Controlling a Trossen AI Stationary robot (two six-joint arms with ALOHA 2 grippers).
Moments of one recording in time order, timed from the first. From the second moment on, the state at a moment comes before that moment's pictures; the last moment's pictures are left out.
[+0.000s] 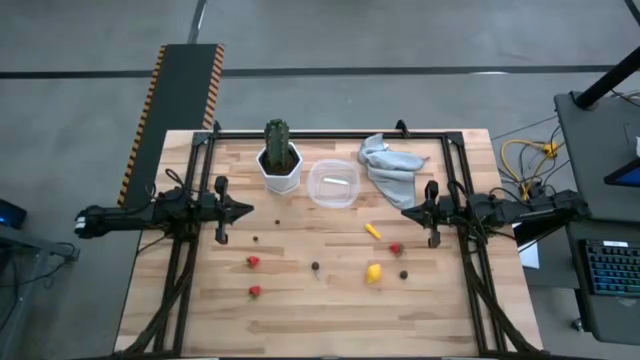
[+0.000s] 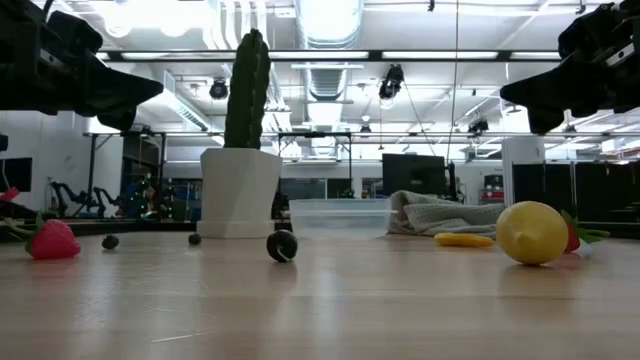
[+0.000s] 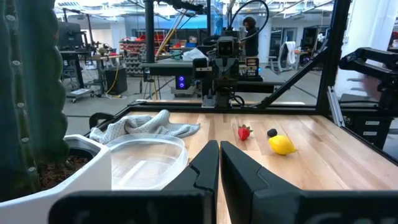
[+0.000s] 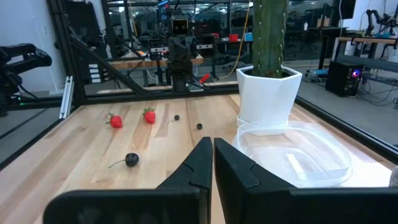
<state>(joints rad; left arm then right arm) 0.04 0.06 0.01 0.04 -0.05 0.01 0.13 0.15 0.01 0.11 0.20 0.05</state>
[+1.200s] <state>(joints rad) 0.04 0.06 0.01 0.05 -0.07 0.01 0.13 0.15 0.01 0.11 0.20 0.05</state>
